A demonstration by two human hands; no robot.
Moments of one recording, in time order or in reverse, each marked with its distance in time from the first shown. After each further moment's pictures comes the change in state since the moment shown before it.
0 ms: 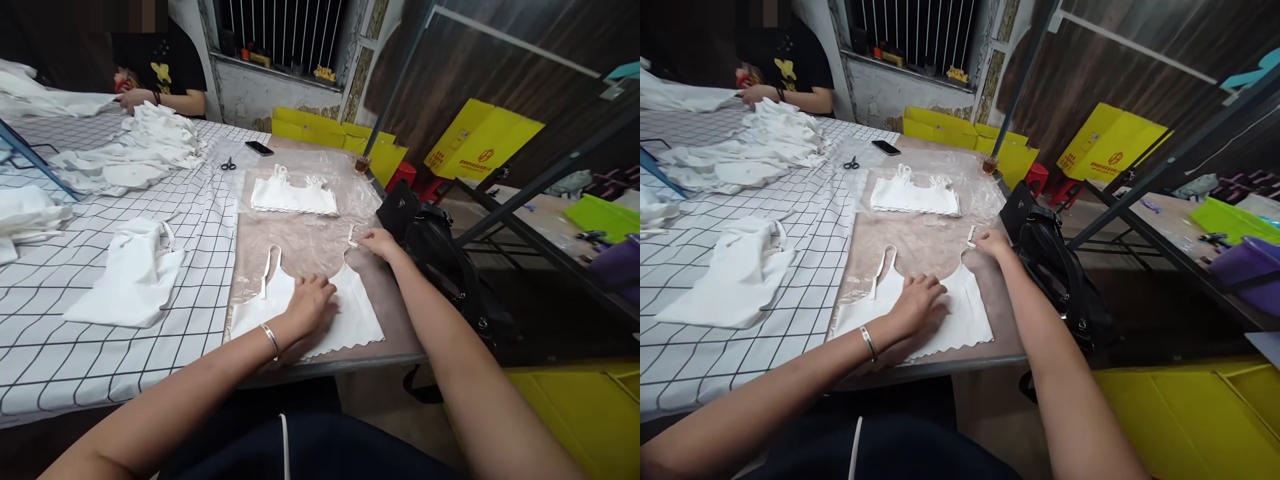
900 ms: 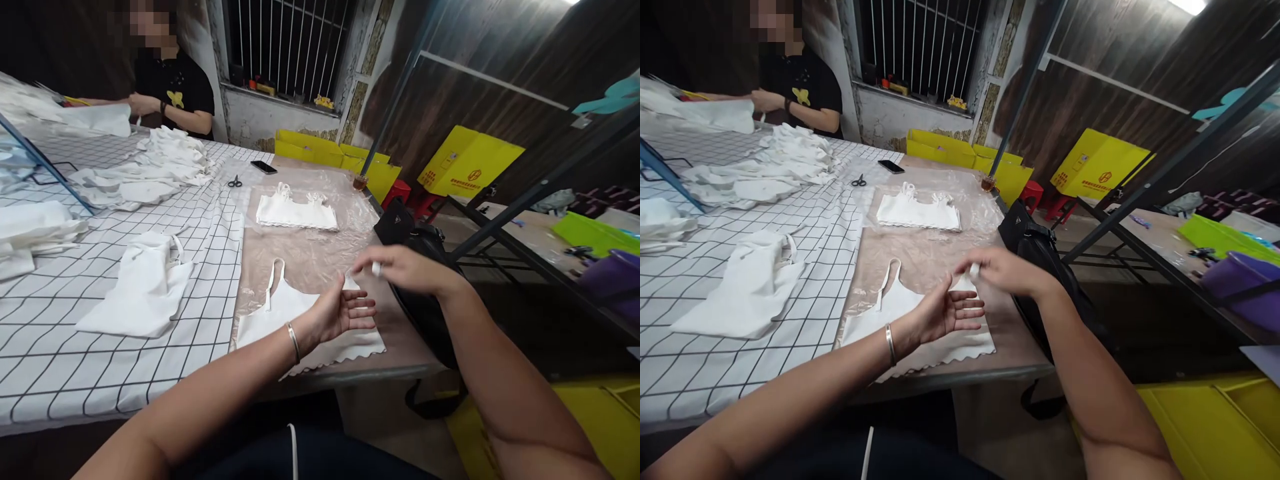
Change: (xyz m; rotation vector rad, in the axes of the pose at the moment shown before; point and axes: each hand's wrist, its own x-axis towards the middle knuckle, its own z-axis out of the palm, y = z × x) left_hand 0.027 0.032 -0.006 -1.940 -0.292 -0.365; right_hand -0.125 -0.069 -0.073 0.061 -0.594 -0.655
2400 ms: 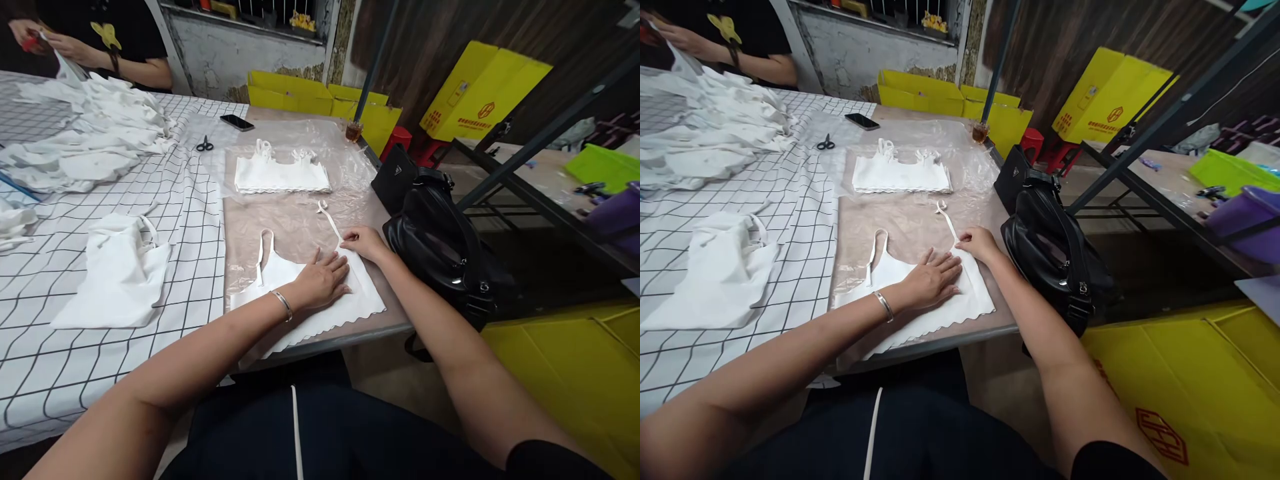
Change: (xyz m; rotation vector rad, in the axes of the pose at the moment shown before) left_hand 0.008 -0.005 -0.051 2.096 -0.071 0.447; right_hand 0.046 0.167 0.055 -0.345 0.417 0.332
